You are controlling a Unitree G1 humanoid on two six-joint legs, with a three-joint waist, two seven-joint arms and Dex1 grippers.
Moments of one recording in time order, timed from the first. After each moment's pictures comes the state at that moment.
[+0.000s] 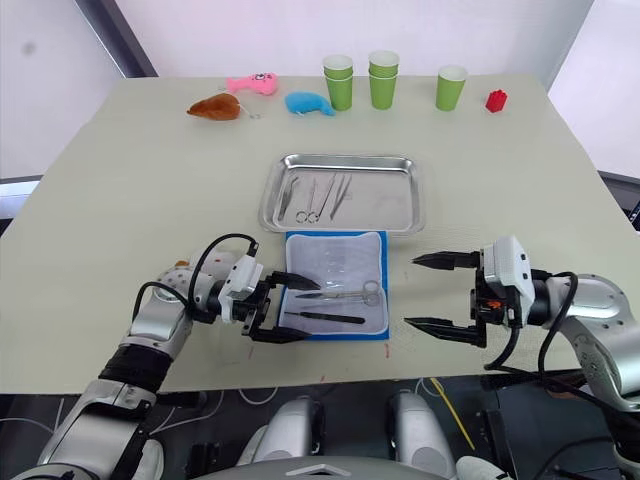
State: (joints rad) left arm -0.39 0.58 -0.17 0.37 -0.35 -0.12 -1.56; right arm -0.06 -0.78 -0.13 -0.44 0.65 0.35 1.19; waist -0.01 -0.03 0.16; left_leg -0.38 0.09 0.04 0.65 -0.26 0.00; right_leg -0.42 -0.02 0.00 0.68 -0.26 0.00
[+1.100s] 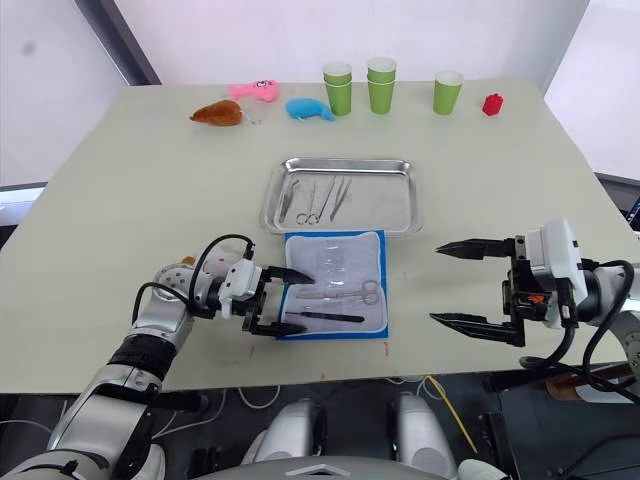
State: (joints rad) left arm -0.46 0.56 -0.18 0.64 -0.28 -0.40 -1.56; right arm -0.02 -0.91 -0.33 -0.50 0.81 0.41 1.23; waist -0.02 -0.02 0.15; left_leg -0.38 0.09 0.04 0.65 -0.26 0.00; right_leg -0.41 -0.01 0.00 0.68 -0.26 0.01
